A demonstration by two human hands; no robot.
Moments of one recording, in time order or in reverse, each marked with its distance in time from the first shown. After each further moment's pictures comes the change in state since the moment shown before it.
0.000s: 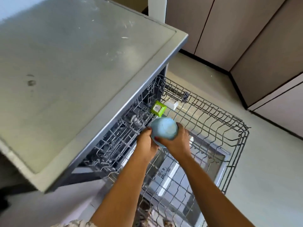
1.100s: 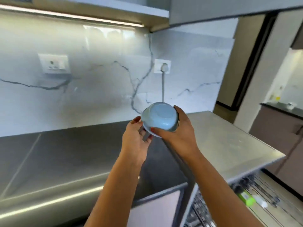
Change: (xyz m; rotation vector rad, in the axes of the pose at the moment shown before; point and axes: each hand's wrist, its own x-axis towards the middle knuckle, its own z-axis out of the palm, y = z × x) left_hand -0.513 0.212 -0.303 -0.533 0.035 0.955; right_hand -0.432 -0.392 0.098 0.339 -0.251 -1.085
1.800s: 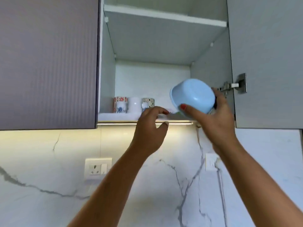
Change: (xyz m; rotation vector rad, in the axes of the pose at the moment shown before) left_hand 0.167 0.288 0.113 1.157 -0.208 1.398; right_hand 0.284 -0.191 0.077 0.298 0.338 -0.487
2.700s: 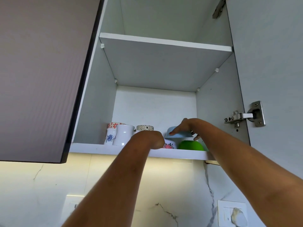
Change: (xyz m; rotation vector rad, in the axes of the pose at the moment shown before) left_hand 0.147 -0.047 0.063 0.965 -0.735 -0.305; right_hand 0.205 0.098 0.094 -0.811 -0.797 0.372
